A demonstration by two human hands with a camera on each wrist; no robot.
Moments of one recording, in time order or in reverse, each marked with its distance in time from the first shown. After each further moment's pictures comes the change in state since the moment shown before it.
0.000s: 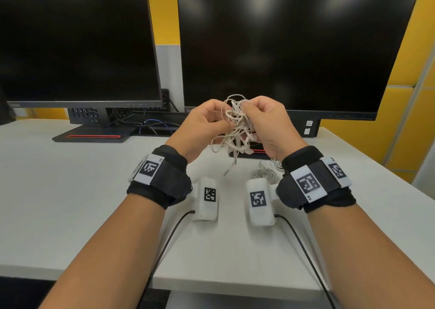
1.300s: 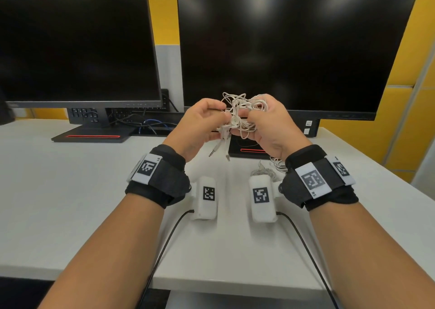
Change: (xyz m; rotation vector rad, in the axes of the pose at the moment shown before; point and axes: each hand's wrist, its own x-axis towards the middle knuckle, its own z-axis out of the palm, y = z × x) left_hand 0.006 0.000 -0.001 -0.095 0.108 -0.083; right_hand -0.001 -0.005 -0.005 0.299 -0.108 0.119
